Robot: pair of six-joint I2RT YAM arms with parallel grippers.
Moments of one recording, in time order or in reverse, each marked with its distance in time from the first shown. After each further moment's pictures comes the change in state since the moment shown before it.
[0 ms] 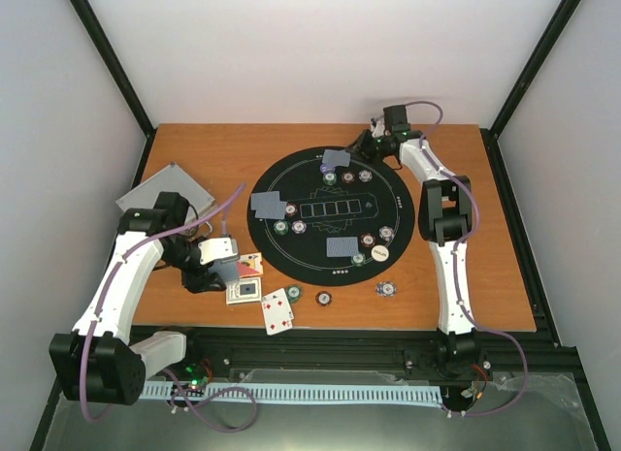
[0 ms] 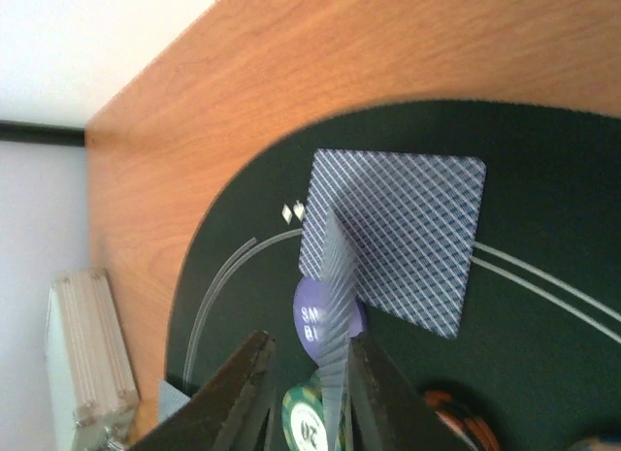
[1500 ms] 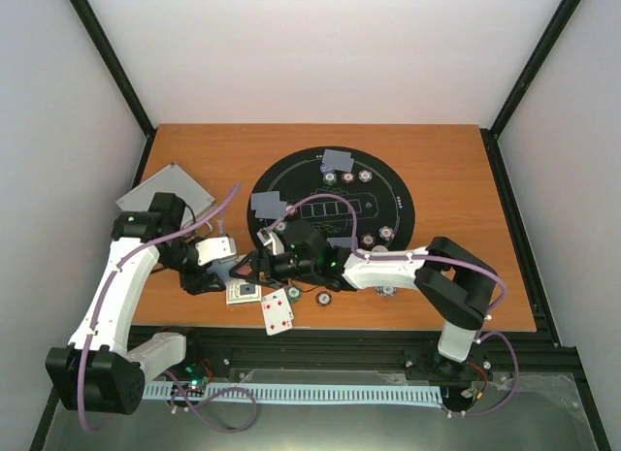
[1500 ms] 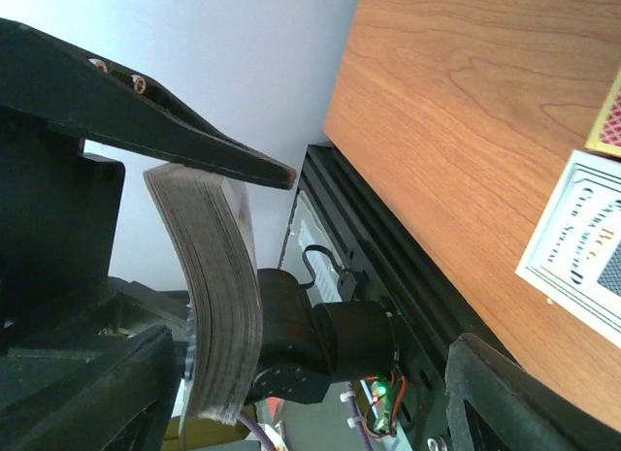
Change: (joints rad) left arm 0.000 -0.046 0.026 -0.039 0.014 -0.047; right arm 0.888 -0.779 -1.226 0.902 0.083 0.478
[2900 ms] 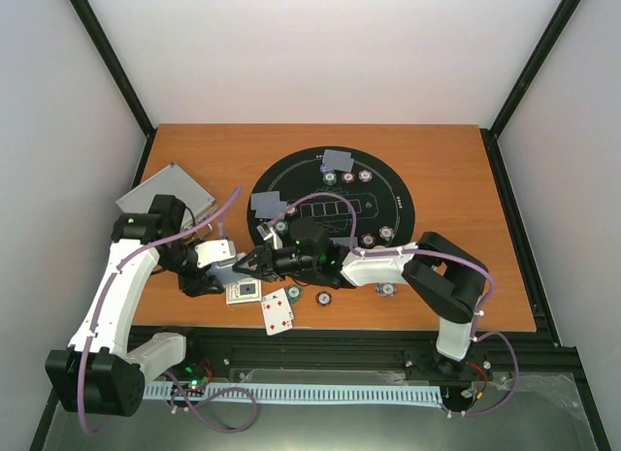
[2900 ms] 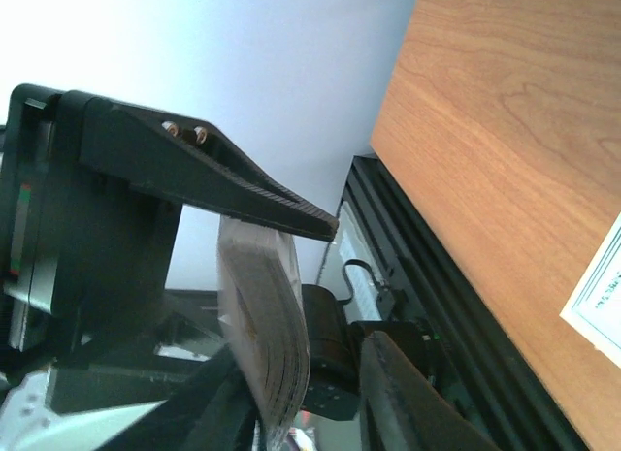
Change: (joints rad) left arm 0.000 -0.014 -0.011 -0.017 -0.022 0.007; right arm -0.044 0.089 -0.010 0.230 -0.088 0.078
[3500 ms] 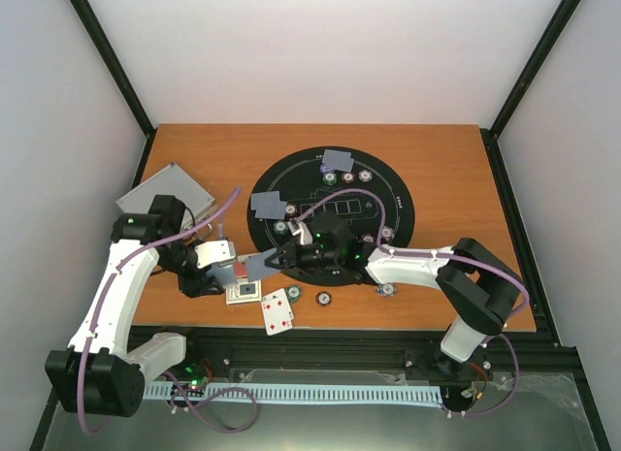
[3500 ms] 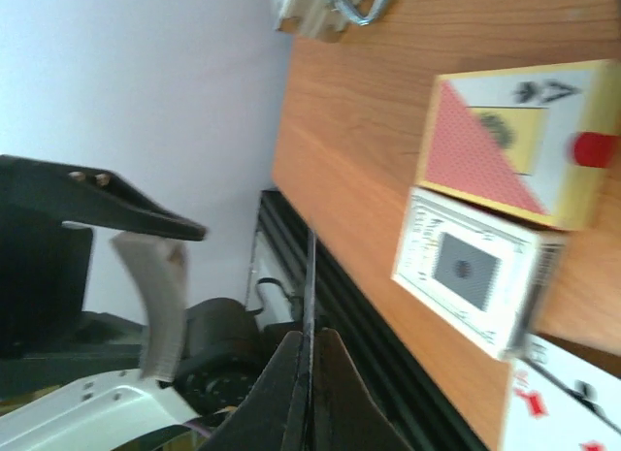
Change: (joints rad) left arm 0.000 -0.001 0.000 -0.003 0.002 0.000; right arm -0.080 -0.184 -0.102 -0.248 0.092 -0.094
